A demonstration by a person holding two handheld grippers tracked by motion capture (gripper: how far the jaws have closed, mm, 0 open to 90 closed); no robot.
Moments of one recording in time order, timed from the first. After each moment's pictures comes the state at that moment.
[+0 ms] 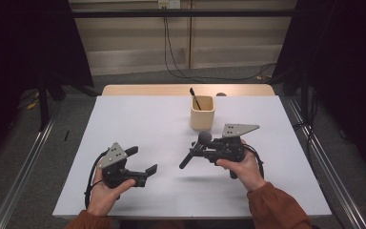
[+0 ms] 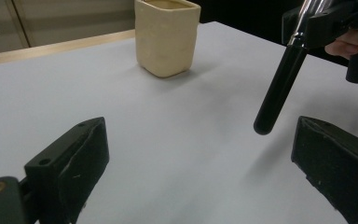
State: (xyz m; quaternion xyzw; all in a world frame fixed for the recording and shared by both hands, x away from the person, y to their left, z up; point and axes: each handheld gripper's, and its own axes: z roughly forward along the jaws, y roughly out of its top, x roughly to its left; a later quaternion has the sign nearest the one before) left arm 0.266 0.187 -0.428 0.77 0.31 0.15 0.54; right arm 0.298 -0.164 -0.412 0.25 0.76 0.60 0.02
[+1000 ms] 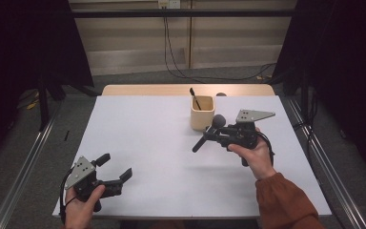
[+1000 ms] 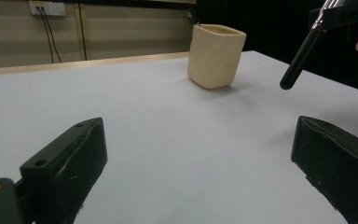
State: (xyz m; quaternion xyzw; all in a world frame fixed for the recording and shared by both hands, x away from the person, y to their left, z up) left arm 0.234 0.245 -0.434 0.70 0.37 0.21 0.57; right arm 0.319 -0.198 -0.386 0.29 0.76 0.58 0.08
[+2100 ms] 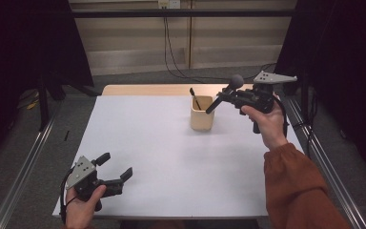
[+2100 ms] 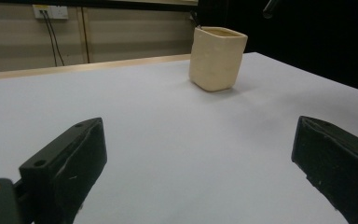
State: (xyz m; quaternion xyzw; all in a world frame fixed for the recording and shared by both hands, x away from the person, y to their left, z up) left arm 0.234 0.242 -0.433 0.70 0.37 0.21 0.57; right arm 0.373 -0.237 -0.318 0.33 0.72 0.59 0.16
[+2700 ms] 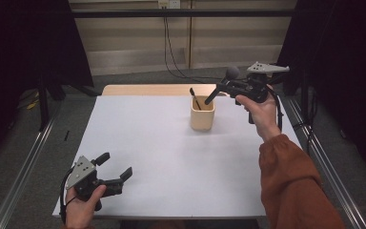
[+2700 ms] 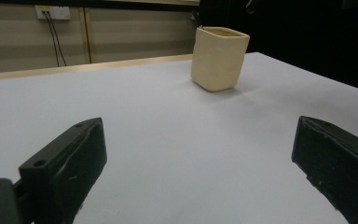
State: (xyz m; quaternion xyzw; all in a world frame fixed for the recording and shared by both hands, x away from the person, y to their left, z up) left arm 0.235 0.242 -0.434 0.70 0.37 0.22 0.57; right arm 0.402 -0.228 -0.318 0.36 0.72 0.57 0.18
